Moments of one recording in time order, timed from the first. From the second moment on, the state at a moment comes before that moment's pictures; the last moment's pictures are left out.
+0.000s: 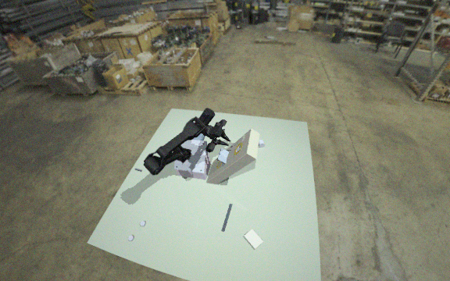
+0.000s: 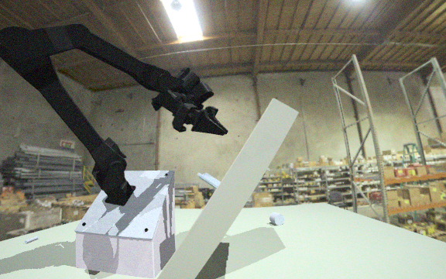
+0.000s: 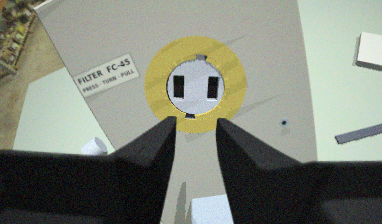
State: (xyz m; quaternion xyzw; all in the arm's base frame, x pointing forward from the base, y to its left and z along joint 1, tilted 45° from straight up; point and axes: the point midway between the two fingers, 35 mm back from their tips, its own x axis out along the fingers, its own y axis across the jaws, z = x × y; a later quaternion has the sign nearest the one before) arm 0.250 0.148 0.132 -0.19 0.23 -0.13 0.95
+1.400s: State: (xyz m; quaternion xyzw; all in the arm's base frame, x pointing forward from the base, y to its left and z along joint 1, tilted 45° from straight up) arm 0.297 0.128 0.112 -0.20 0.22 -0.13 0.95
